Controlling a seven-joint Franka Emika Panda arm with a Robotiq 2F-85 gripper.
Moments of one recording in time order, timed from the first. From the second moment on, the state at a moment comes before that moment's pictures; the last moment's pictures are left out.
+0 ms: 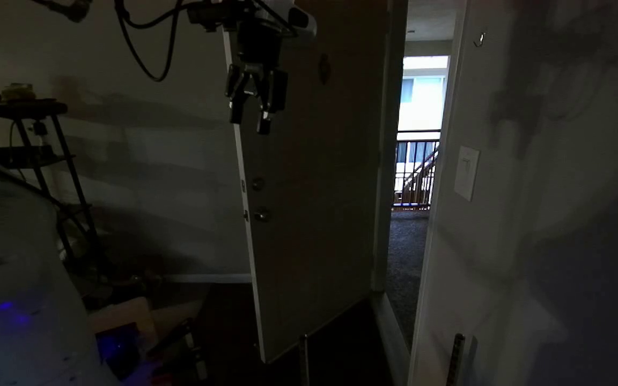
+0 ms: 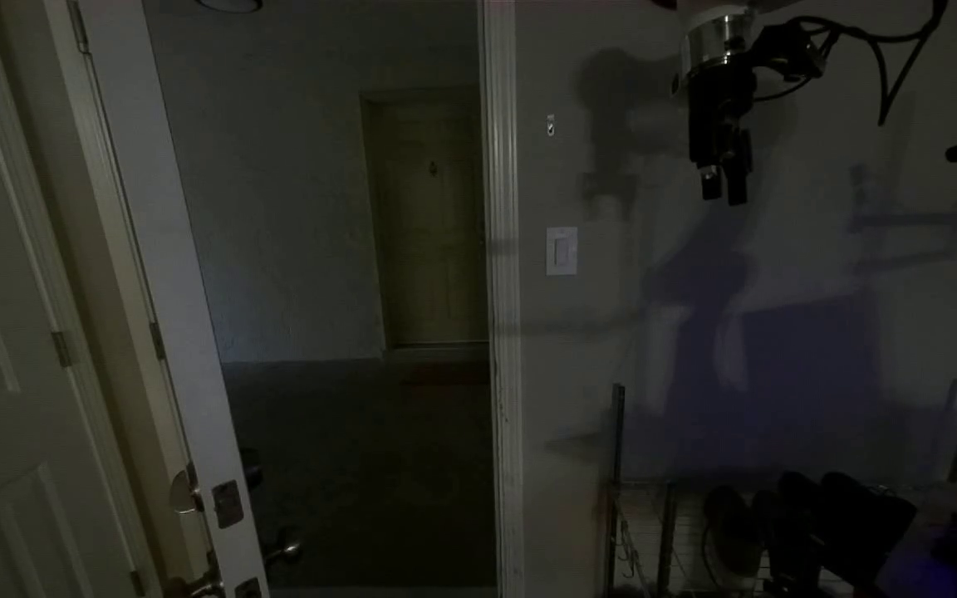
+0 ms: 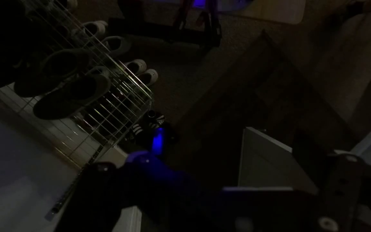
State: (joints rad) arm 0.05 -0.47 -0.07 -2.10 0.07 1.42 -0.12
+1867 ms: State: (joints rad) arm -0.06 0.16 -0.16 -1.85 0.17 2.20 -0.32
